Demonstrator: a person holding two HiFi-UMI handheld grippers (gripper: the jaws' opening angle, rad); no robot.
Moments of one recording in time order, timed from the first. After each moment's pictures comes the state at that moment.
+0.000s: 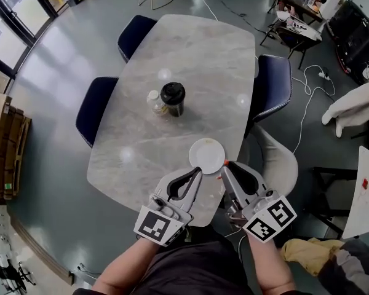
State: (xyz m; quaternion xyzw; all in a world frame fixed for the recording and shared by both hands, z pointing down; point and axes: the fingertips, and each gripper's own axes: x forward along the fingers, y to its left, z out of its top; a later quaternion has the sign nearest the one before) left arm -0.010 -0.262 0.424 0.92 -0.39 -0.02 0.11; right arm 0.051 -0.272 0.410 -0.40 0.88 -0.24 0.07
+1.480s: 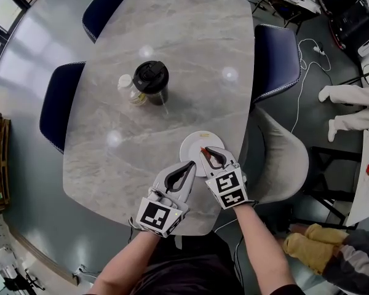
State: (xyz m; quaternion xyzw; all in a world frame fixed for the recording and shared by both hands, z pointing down) left arm 0.001 -0.313 0.613 0.91 -0.36 0.04 0.19; right arm 0.040 -0.341 0.720 -0.42 0.83 -0.18 -0.31
